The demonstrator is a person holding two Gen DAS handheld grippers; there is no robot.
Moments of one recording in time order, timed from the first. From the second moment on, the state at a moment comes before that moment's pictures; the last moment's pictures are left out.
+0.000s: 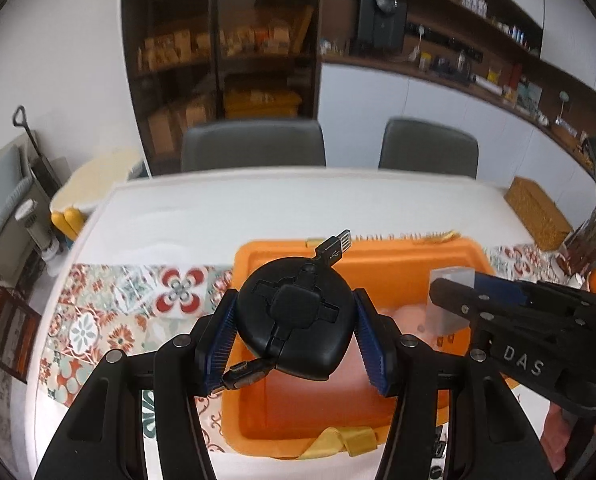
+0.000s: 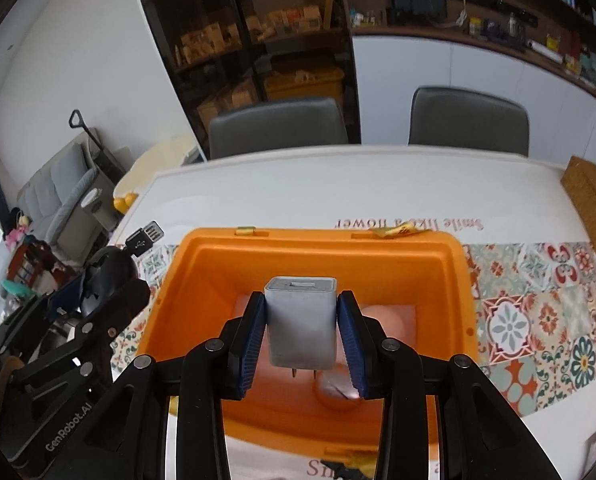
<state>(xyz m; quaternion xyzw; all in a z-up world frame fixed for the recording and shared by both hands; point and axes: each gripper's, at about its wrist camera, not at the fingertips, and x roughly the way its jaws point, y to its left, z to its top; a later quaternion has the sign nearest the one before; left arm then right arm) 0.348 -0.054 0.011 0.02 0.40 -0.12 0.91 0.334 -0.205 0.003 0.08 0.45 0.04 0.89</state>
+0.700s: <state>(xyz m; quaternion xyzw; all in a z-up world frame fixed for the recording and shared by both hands) 0.405 -0.086 -0.056 0.07 0.52 -0.11 0.85 0.396 -0.217 -0.075 0.08 0.56 0.03 0.82</state>
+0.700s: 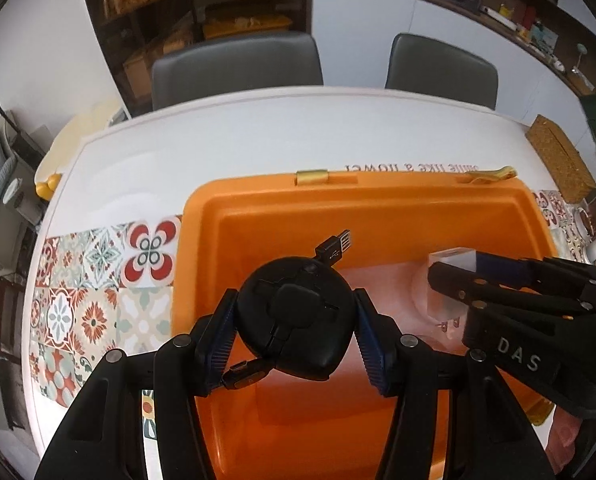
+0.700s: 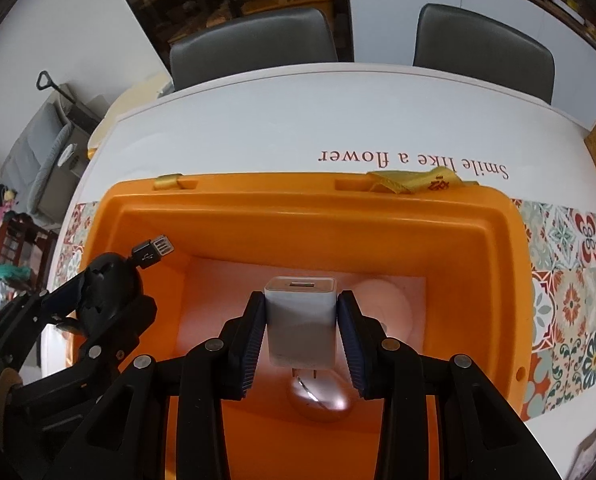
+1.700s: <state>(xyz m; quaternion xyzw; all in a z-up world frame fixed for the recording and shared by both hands) 0.398 -0.068 -0.024 0.10 0.47 -0.03 0.88 0.403 -0.209 -0.073 0.08 0.56 0.04 0.82</state>
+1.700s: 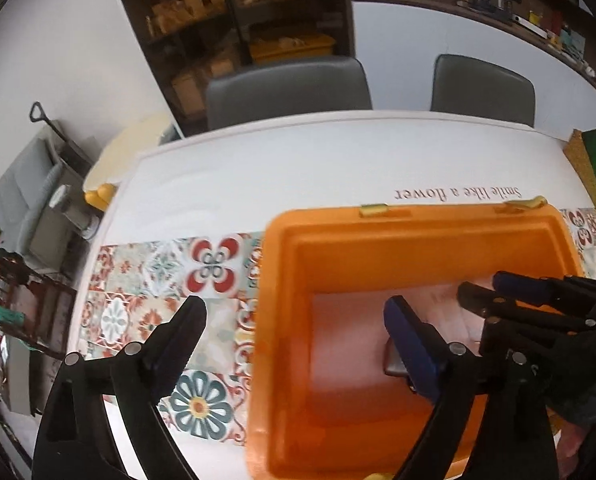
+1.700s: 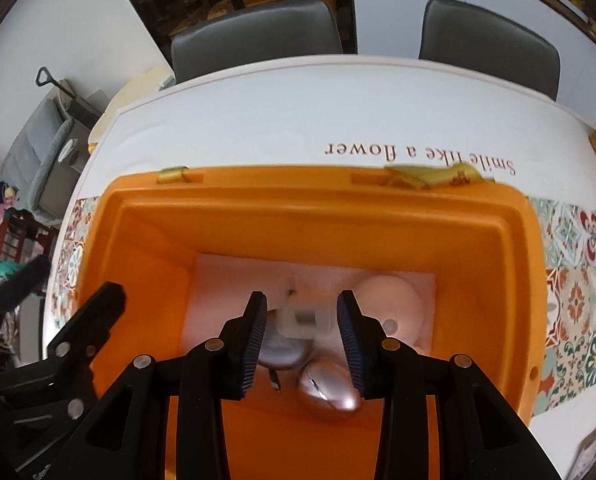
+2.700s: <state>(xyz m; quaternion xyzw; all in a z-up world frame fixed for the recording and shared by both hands) 0.321 -0.041 0.010 0.04 0.44 -0.04 0.89 0.304 -0.217 0.003 0.07 0.48 -0.03 0.87</state>
